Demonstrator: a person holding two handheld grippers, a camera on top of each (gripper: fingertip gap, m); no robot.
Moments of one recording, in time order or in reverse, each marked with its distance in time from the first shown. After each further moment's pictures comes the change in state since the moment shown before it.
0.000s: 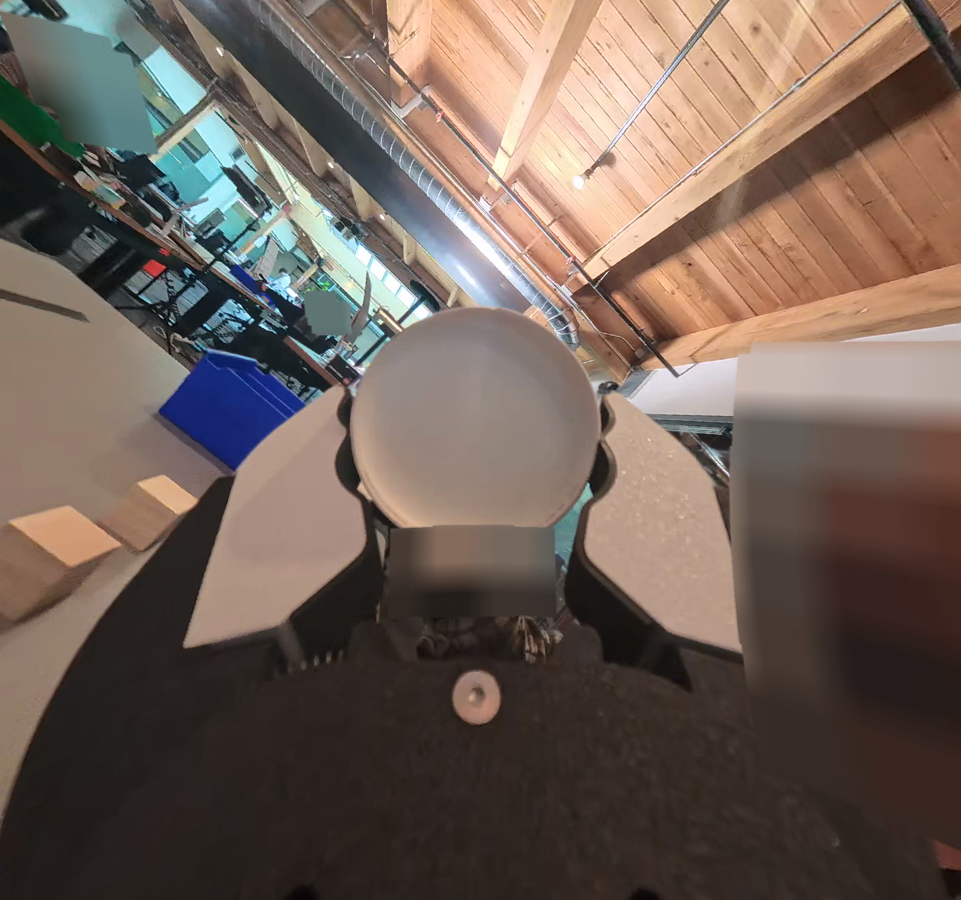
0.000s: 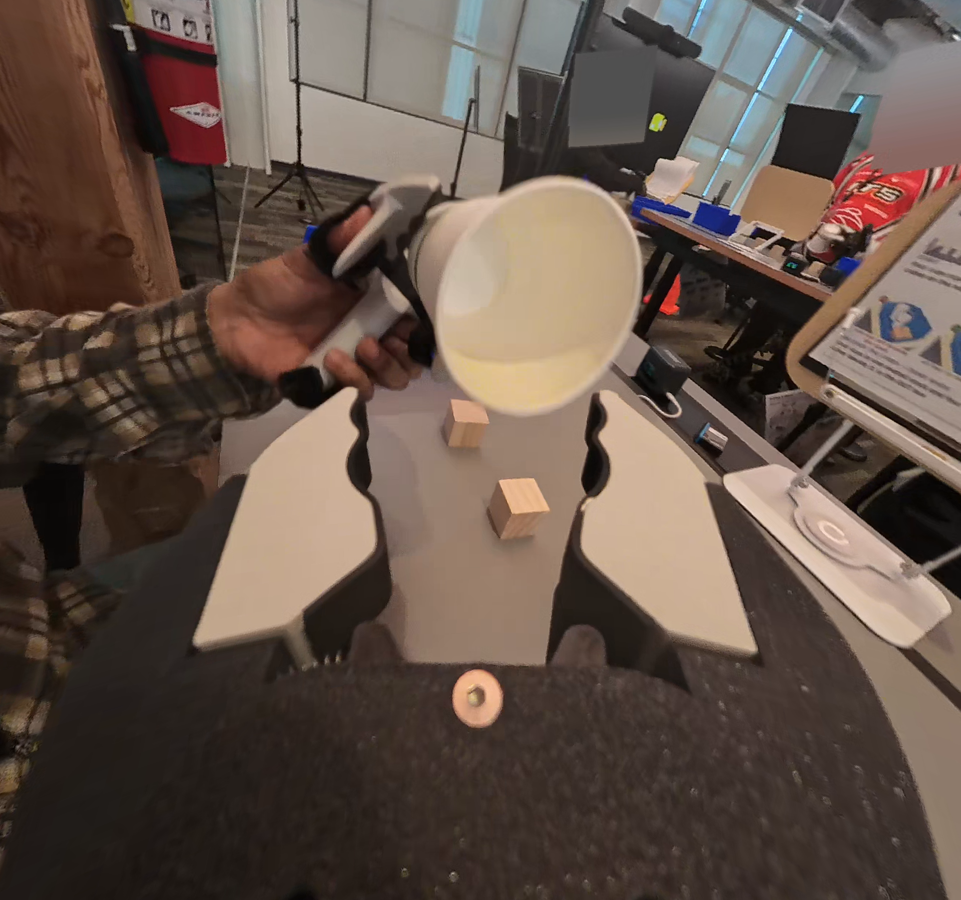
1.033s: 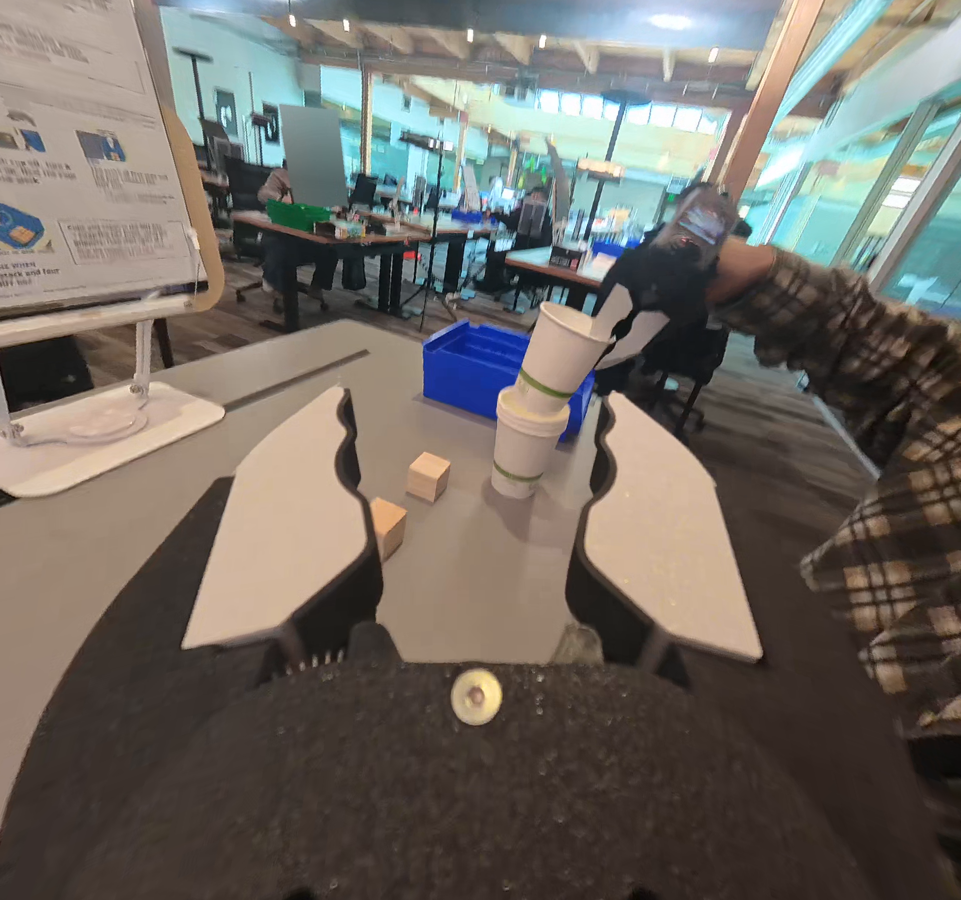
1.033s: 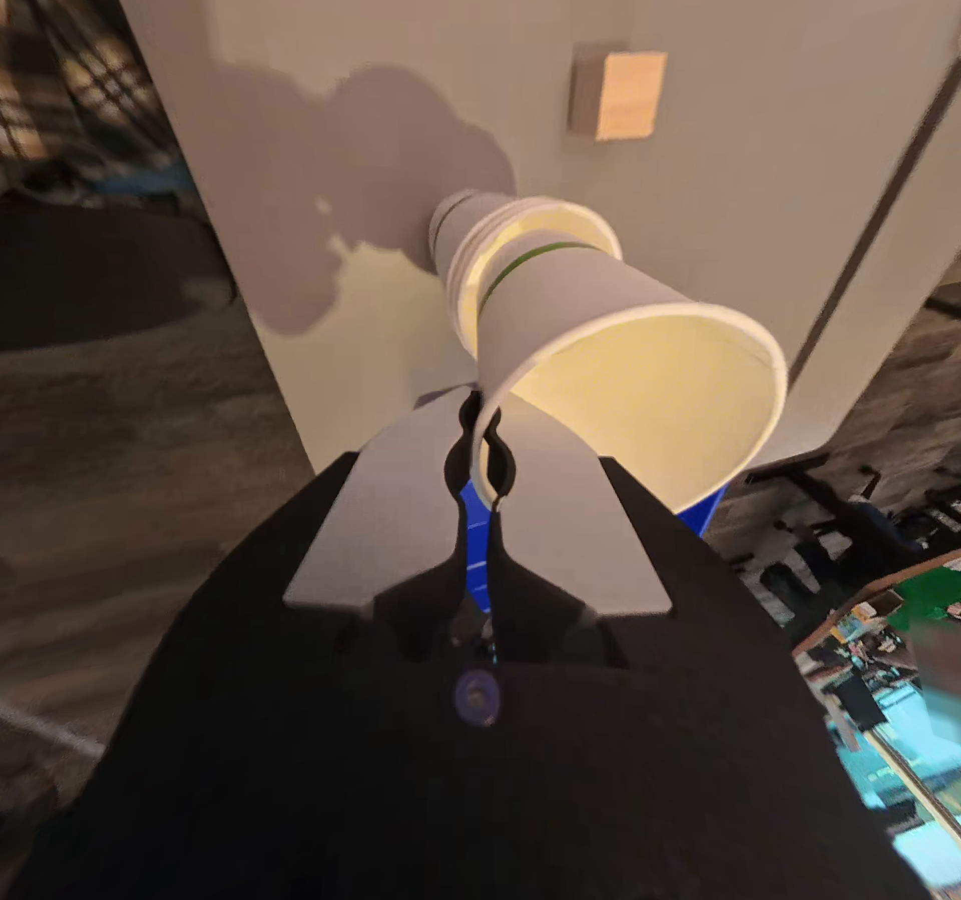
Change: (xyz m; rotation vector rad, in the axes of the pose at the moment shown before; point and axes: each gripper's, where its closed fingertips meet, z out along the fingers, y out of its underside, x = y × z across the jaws) left arm 0.040 -0.004 -0.002 -0.327 -0.353 0.748; right arm 0.071 0.079 -0.214 -1.464 -0.204 -0.326
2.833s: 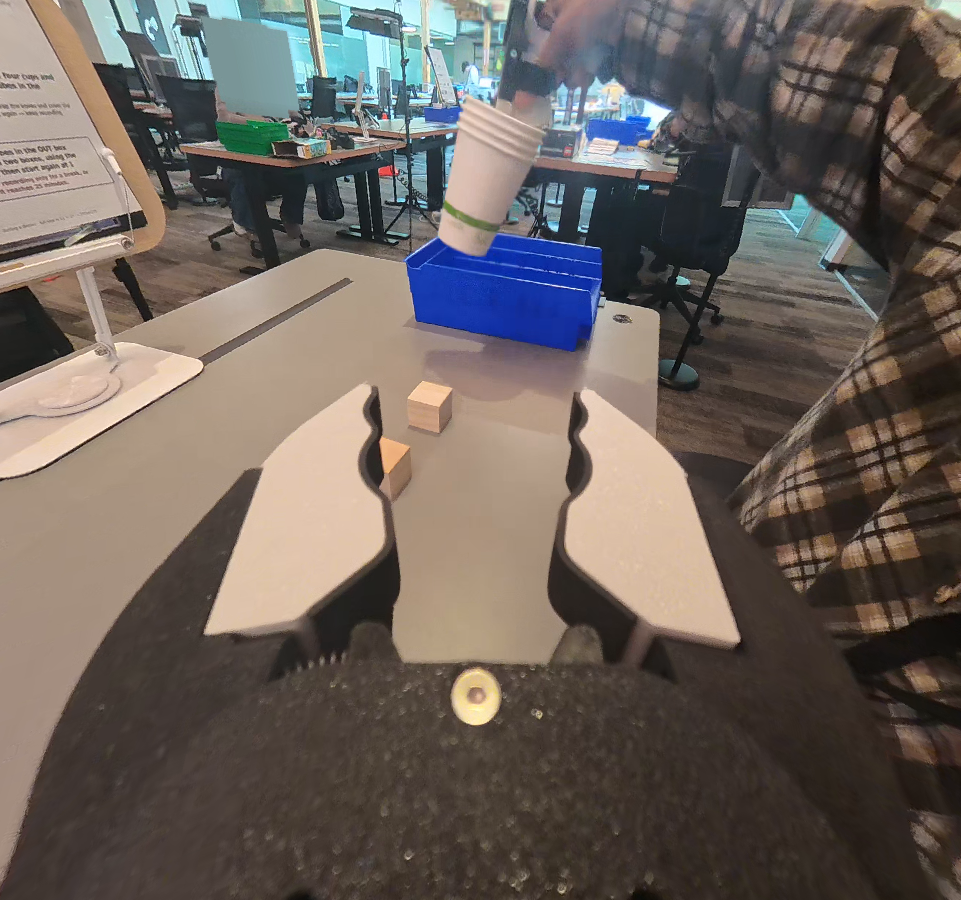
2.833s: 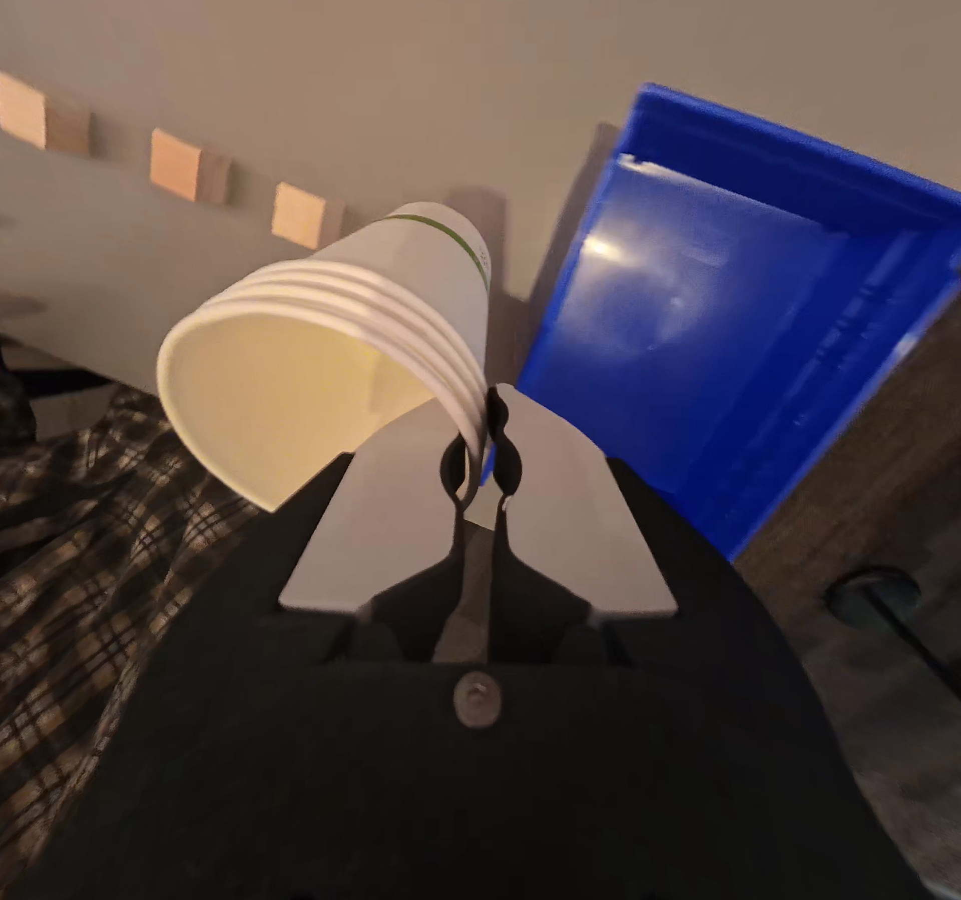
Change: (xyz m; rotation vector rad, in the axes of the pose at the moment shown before) left arm 0.003 0.055 0.018 -0.171 0.049 0.116; right arm 0.159 0.111 0.001 0.125 -0.357 1.205
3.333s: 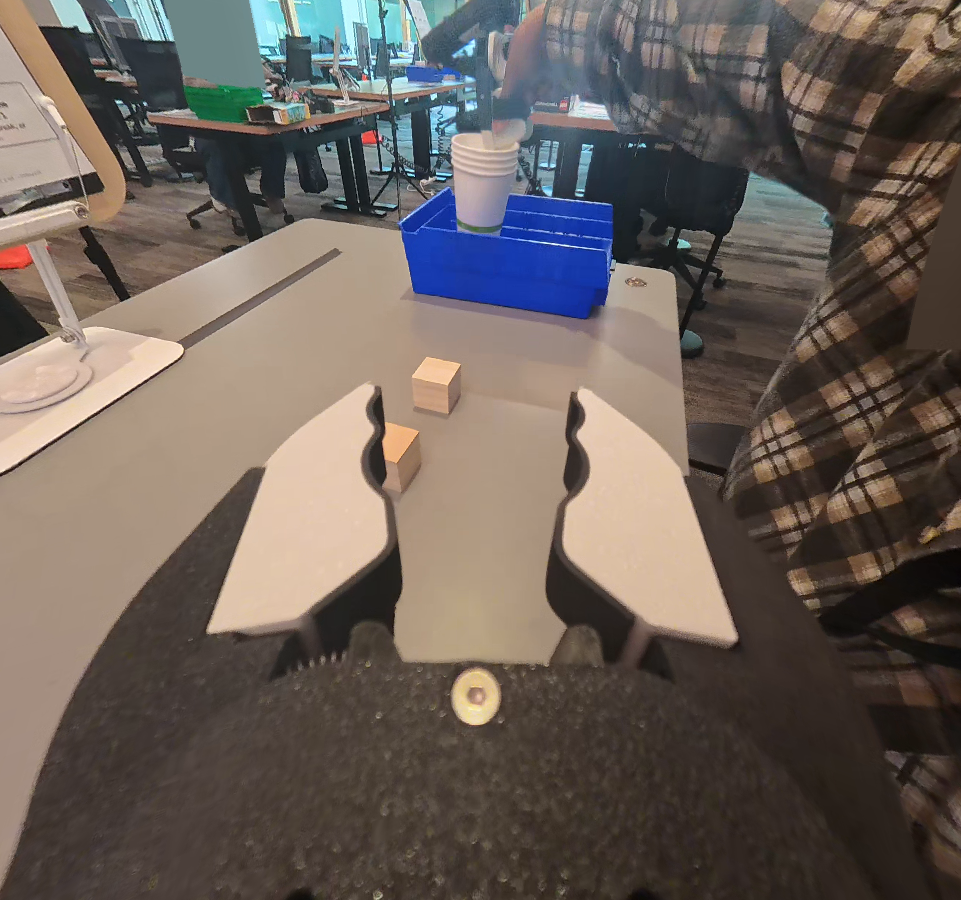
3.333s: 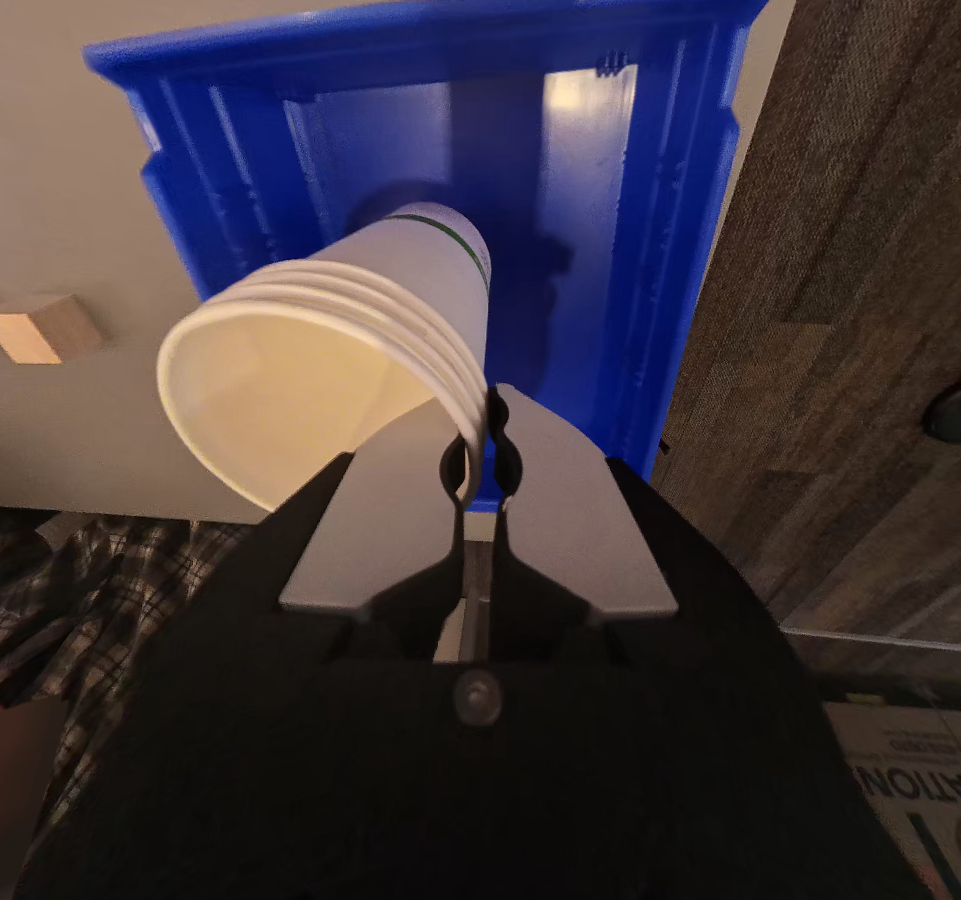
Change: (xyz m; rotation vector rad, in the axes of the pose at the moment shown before) left arm -0.015 0.029 0.032 -0.062 0.027 0.027; right arm 0.166 0.025 0.074 -0.196 0.057 0.372
